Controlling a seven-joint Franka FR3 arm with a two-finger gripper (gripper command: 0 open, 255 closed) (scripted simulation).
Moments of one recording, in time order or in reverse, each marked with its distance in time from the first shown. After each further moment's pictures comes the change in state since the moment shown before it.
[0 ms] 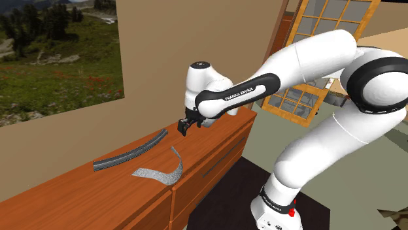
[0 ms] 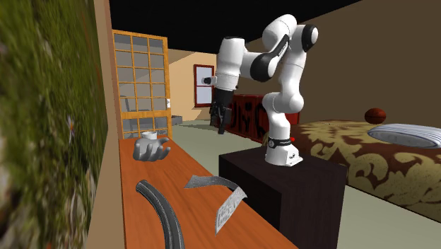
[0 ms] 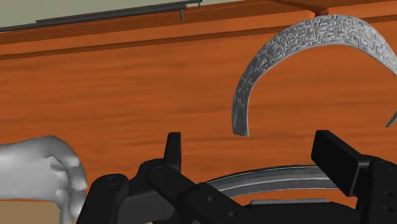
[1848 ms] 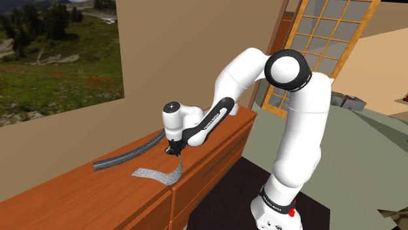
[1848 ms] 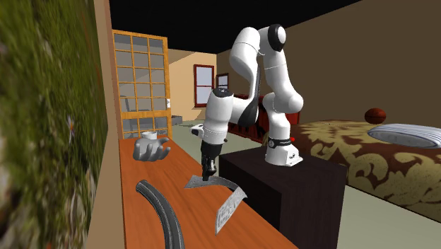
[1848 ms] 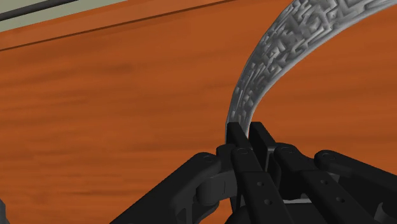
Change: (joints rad) arm -0.031 0.612 0.036 0.184 -0.556 0.211 0.572
